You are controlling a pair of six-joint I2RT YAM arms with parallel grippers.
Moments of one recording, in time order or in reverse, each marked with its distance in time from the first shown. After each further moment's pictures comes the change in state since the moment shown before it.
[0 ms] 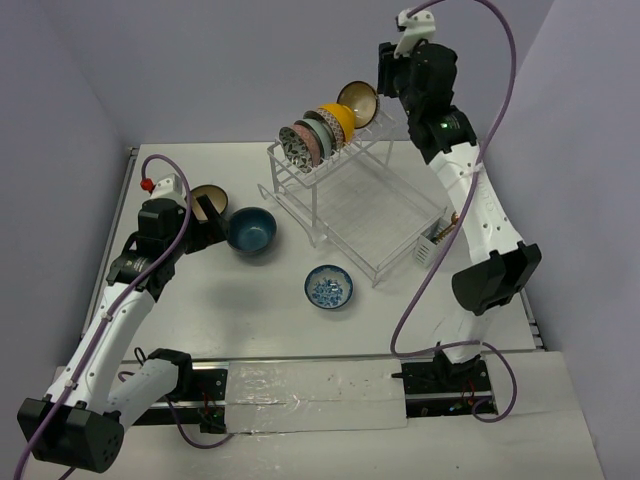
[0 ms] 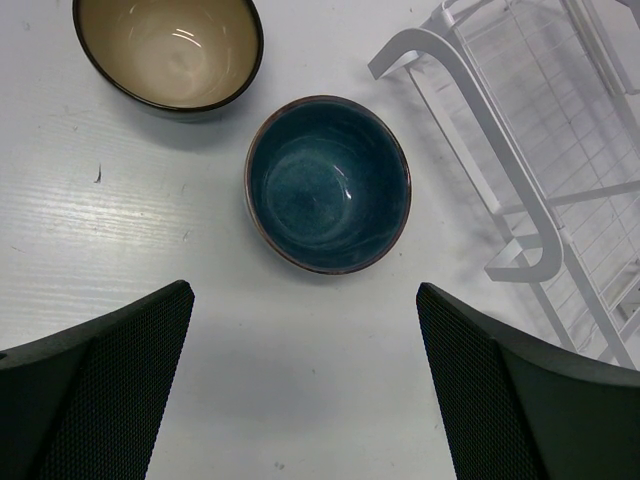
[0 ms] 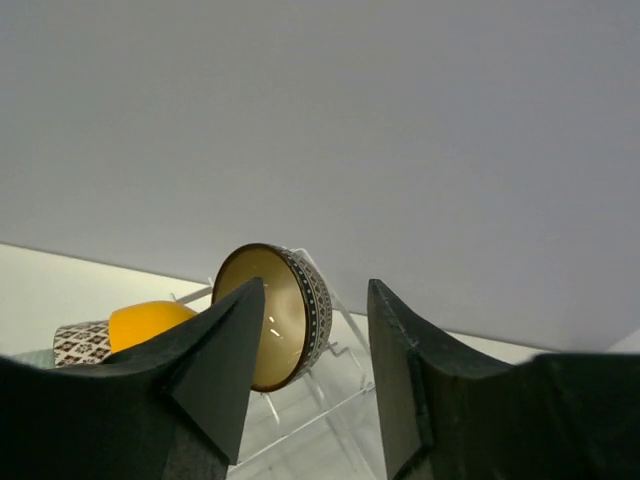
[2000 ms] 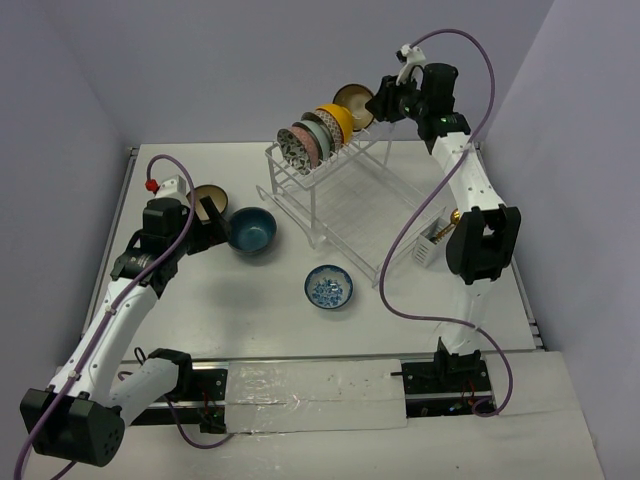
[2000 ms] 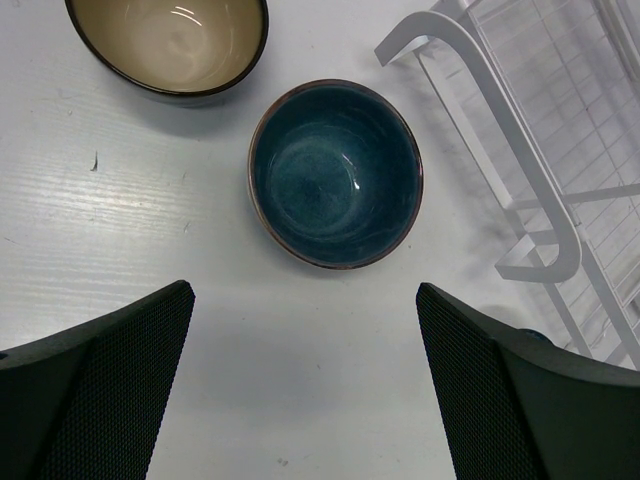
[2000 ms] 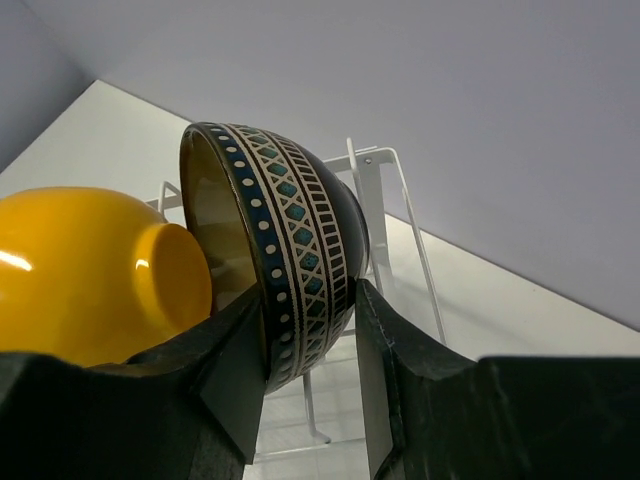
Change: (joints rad) left arm 0.000 0.034 -0.010 0.004 0.006 0.000; right arm -0.222 0.256 -0.024 0.024 -0.698 0.163
